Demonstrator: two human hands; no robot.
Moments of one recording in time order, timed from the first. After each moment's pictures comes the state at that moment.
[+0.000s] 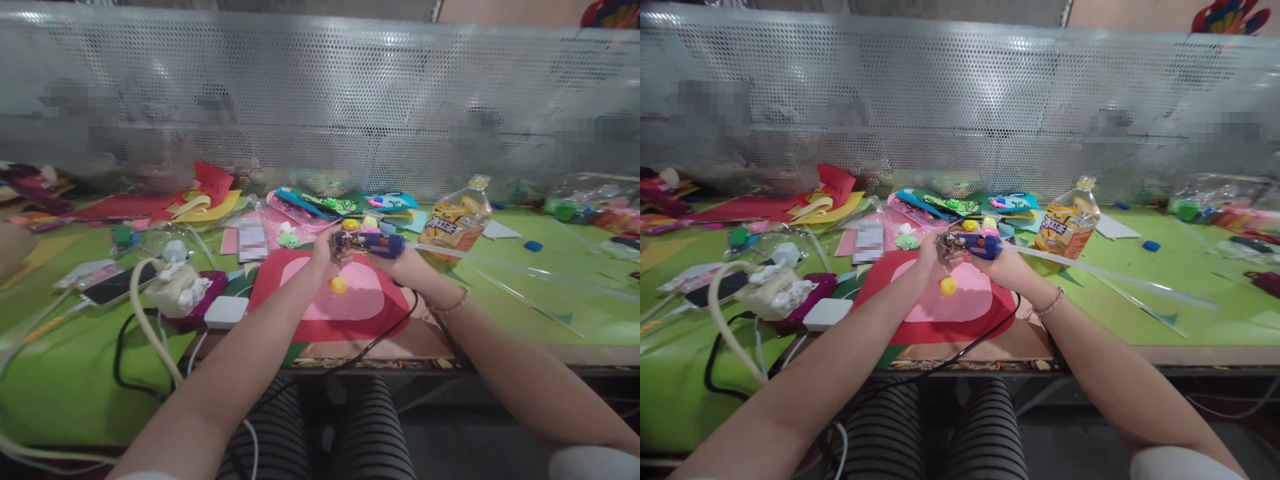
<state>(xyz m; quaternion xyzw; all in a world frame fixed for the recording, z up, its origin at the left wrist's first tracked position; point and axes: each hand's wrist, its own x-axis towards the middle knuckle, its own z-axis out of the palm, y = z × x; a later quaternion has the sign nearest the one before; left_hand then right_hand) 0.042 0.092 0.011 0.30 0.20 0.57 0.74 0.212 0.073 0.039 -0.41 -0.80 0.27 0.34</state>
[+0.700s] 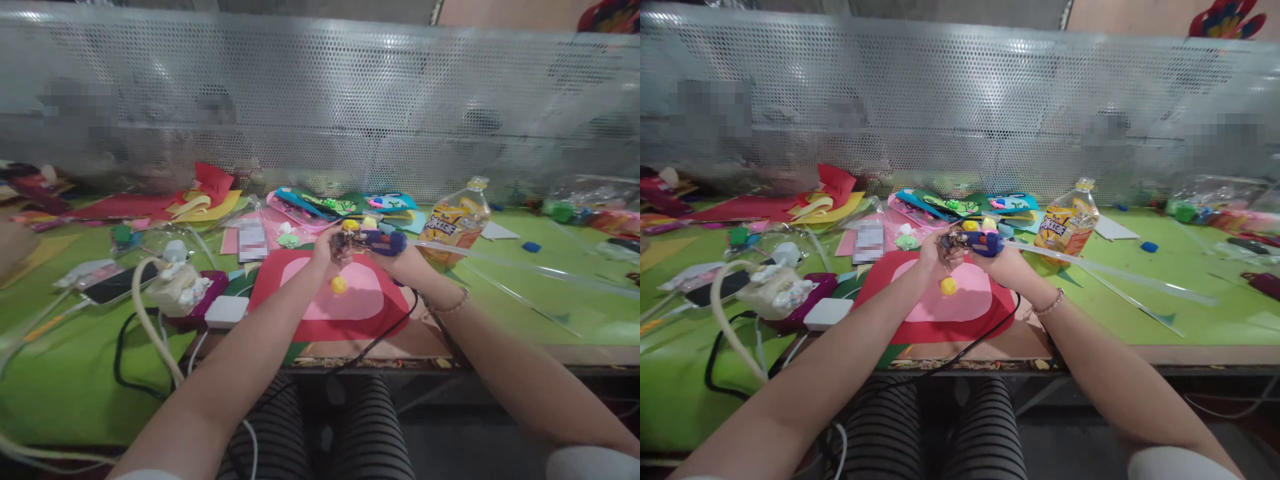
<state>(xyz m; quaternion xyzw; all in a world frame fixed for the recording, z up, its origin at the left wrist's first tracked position) 0.043 0.090 0.014 0.29 0.22 0.57 0.74 0.209 0.070 0.044 -0.38 -0.81 0.23 0.37</state>
